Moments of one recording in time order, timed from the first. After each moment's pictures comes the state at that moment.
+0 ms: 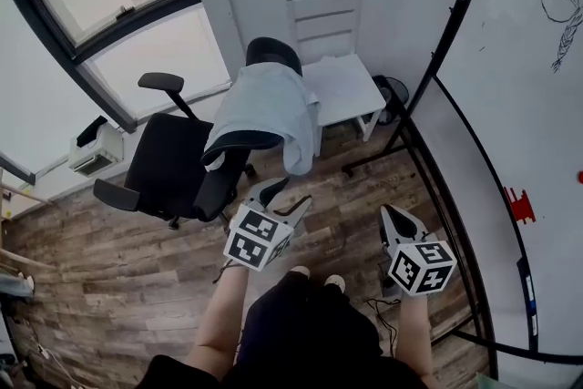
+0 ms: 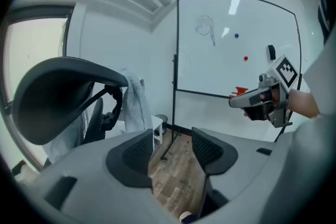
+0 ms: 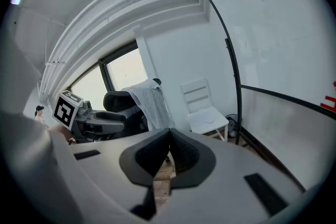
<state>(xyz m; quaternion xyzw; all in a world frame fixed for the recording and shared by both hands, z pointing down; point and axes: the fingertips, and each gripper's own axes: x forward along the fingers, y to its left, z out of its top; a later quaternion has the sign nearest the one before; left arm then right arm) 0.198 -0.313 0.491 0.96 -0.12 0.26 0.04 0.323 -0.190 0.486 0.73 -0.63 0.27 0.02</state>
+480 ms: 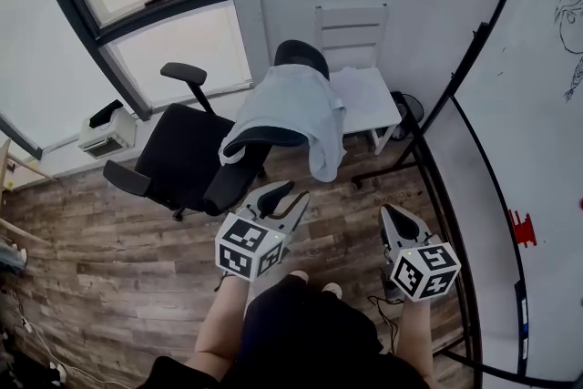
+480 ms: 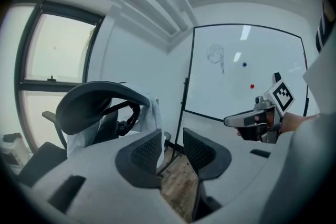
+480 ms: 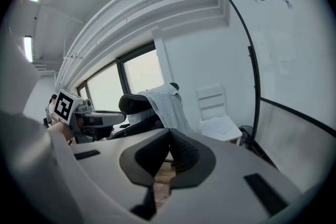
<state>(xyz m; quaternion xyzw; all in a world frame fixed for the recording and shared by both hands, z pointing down) 0.160 -0.316 0.443 0.97 -0.19 0.15 0.10 0.293 -0.216 0.453 0.69 -0.69 0.22 0.04</state>
